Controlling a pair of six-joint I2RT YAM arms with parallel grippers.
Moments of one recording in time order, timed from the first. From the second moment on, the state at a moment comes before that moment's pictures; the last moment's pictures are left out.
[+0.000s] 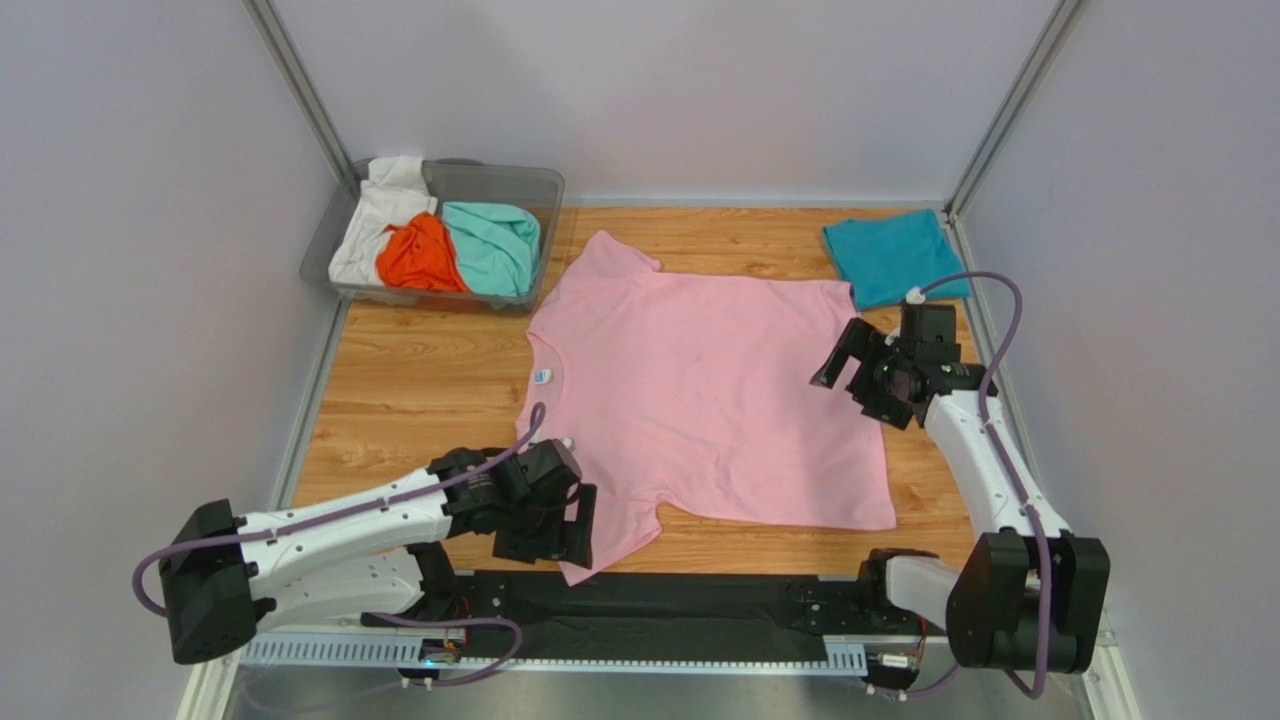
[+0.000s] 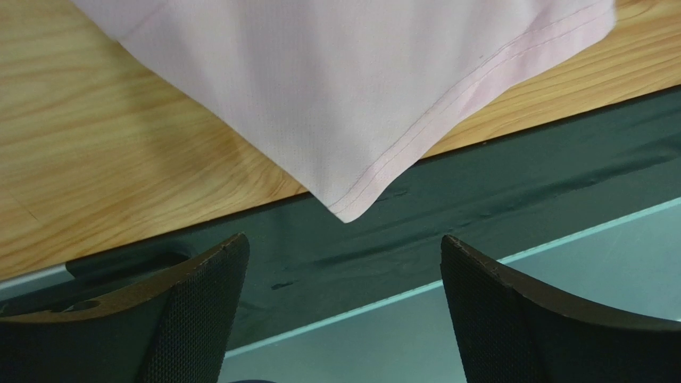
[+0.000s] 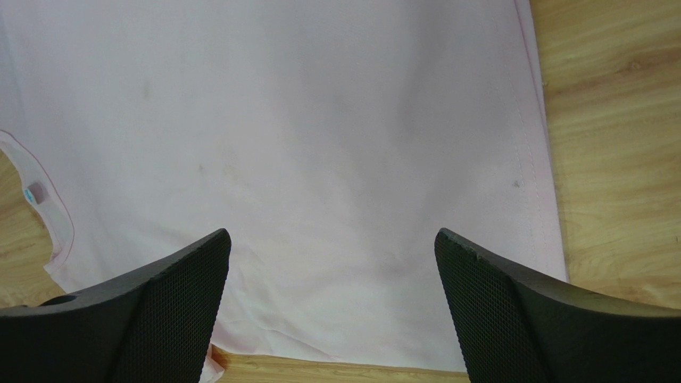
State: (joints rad) left arm -1.04 0.98 0.59 -0.83 0.05 -0.94; right arm -0.04 1.17 0.84 -0.60 -0.19 0.48
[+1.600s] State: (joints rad) left arm -1.16 1.07 0.55 -0.71 -0.01 -1.09; right arm -0.05 0.70 0.42 -0.98 0.07 0.97
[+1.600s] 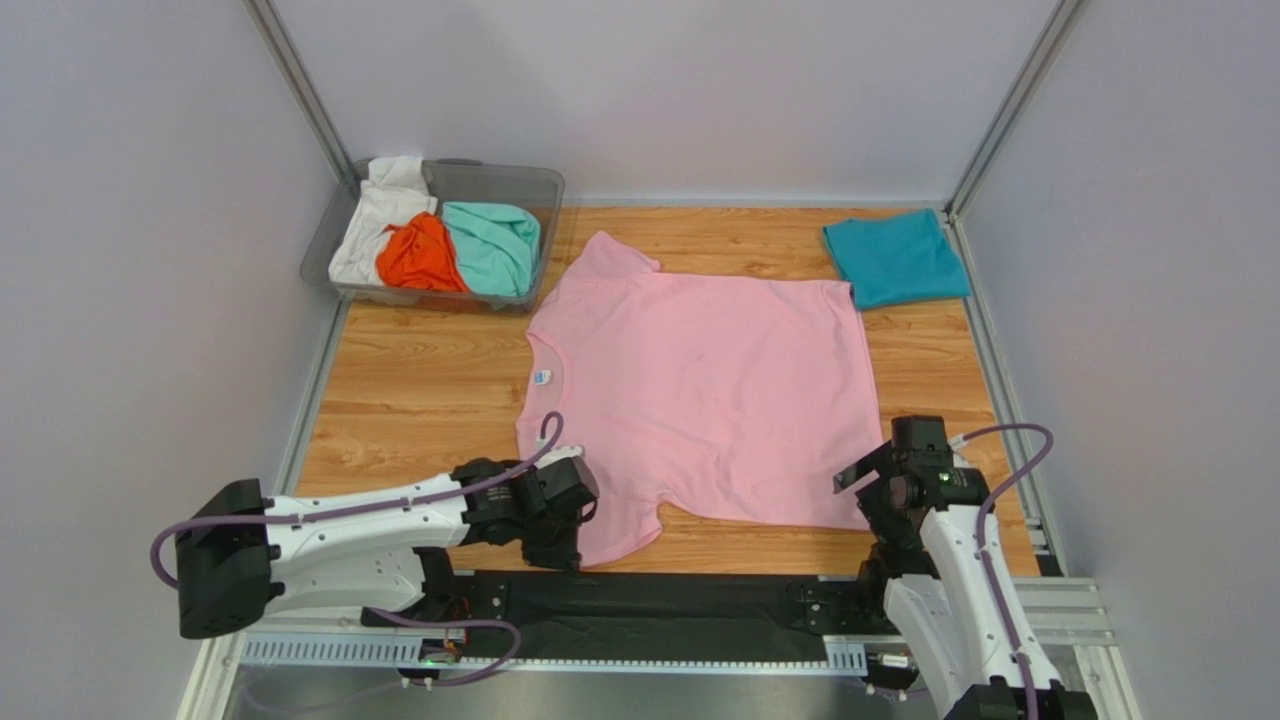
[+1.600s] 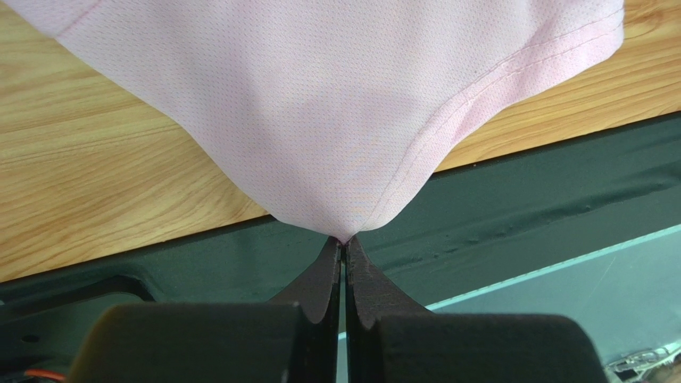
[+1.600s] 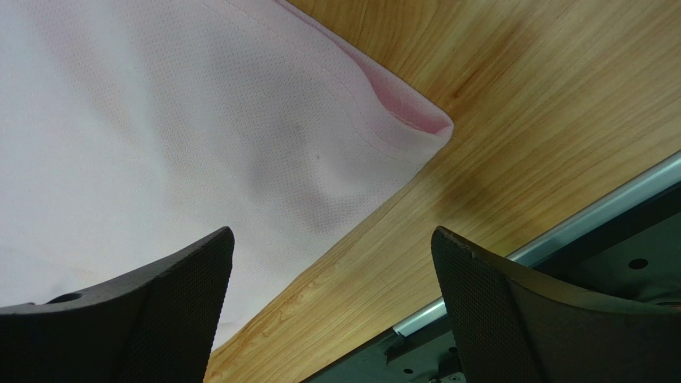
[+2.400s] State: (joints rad) left arm -1.16 0.98 0.58 -0.83 -0.11 -1.10; right arm -0.05 0.68 0.34 -0.87 0.12 1.05
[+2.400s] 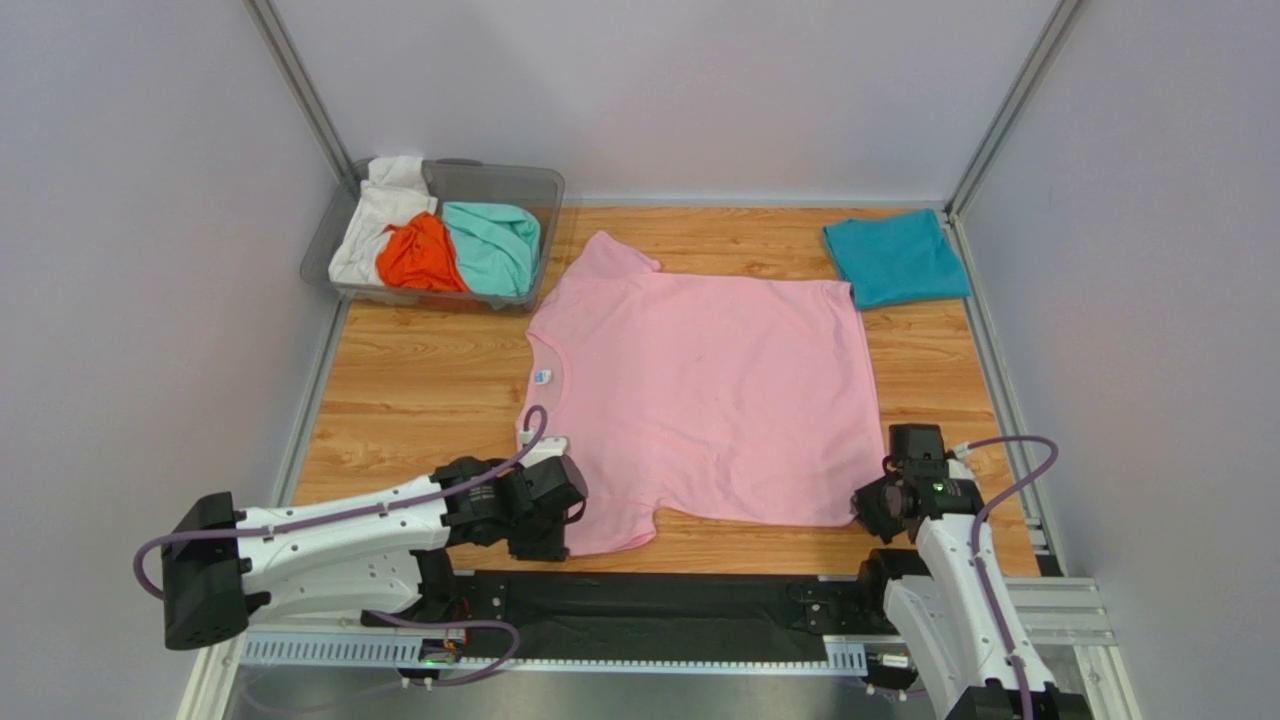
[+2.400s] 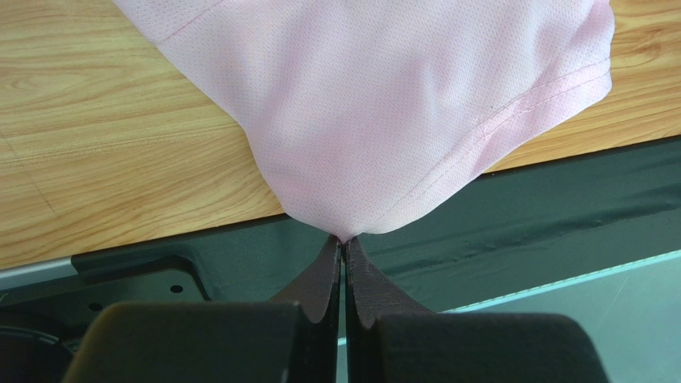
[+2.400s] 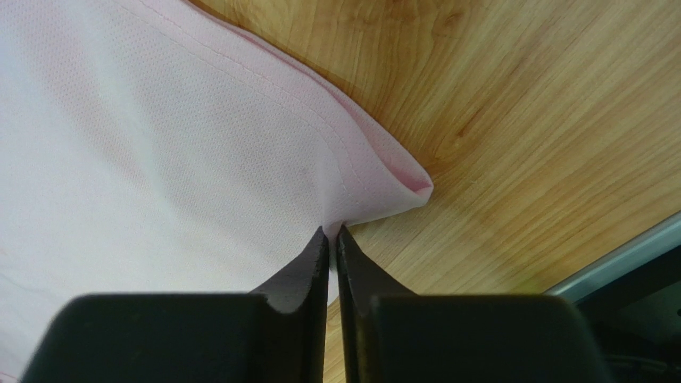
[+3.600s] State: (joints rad) left arm -0.77 1.22 0.99 -0.78 -0.17 -0.74; right arm -0.05 1.17 0.79 -0.69 0.02 0.81
